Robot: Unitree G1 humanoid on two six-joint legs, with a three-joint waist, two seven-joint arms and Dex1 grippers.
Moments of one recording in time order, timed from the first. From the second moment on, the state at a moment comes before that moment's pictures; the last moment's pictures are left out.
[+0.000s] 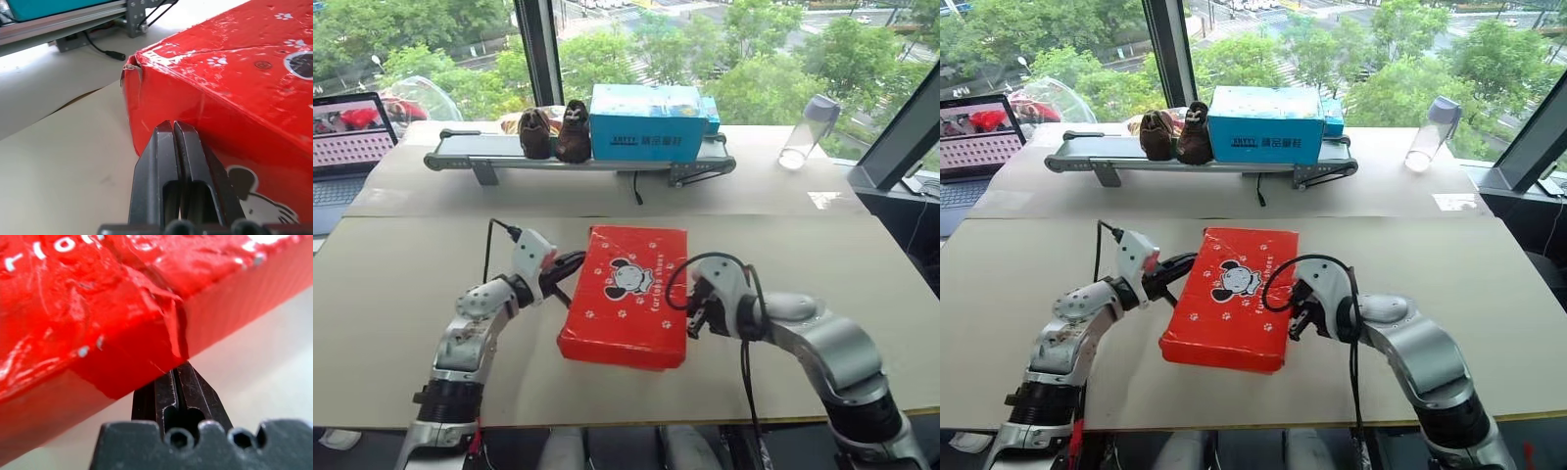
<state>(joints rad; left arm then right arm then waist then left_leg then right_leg) -0.31 0.38 -0.01 -0.07 -0.23 0.31 -0.73 -0.36 -0.58 0.10 -0.62 0.30 1.26 0.67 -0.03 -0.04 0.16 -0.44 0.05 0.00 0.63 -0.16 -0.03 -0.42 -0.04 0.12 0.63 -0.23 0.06</state>
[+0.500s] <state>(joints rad) -0.39 0.42 -0.07 -0.01 -0.21 0.29 -0.78 -0.34 -0.76 0.05 -0.45 0.30 1.14 0.71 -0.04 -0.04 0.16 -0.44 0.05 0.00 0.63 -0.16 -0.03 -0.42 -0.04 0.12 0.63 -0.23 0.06</state>
